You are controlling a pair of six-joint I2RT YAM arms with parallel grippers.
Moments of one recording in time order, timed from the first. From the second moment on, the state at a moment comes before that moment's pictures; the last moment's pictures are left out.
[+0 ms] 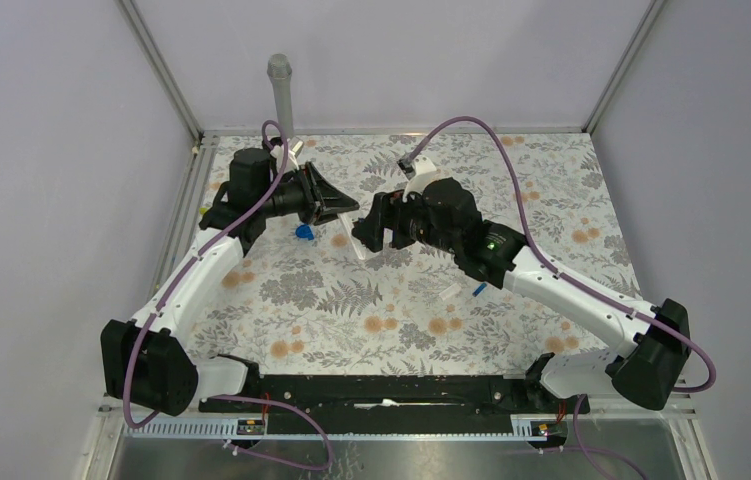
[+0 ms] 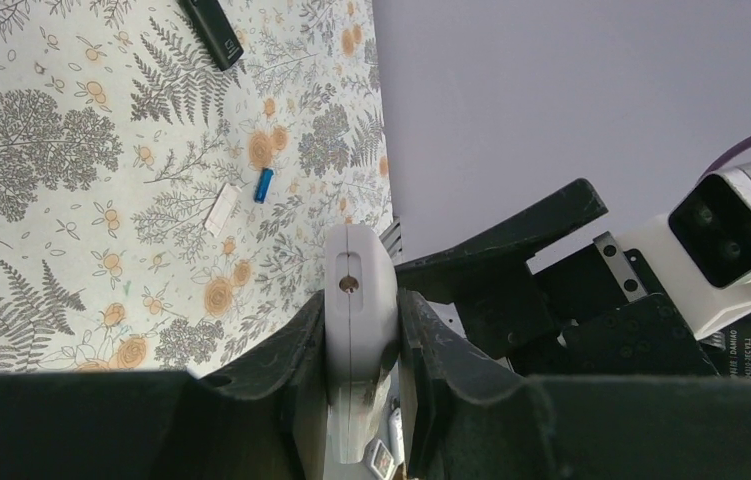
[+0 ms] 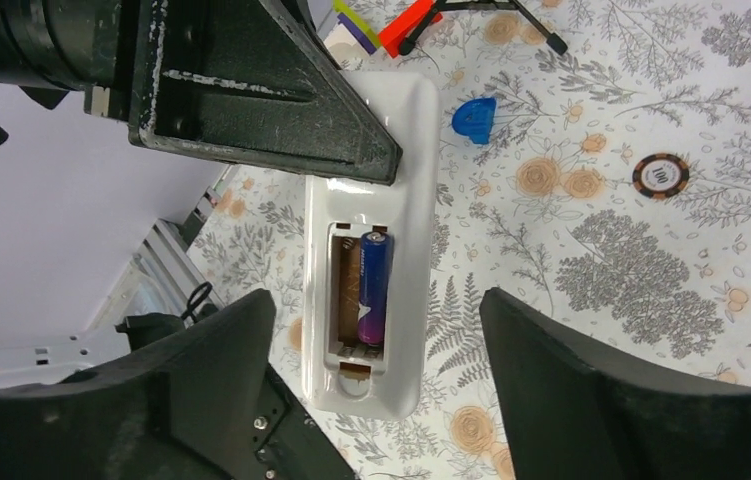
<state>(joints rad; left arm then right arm) -0.26 1.27 1.08 -0.24 0.80 -0.98 0.87 1.32 1.17 -0.19 -0.05 0.51</state>
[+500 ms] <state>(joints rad) -0.26 1.24 1.01 -0.03 0.78 -1.02 0.76 1.30 1.15 -0.17 -0.16 1.00</state>
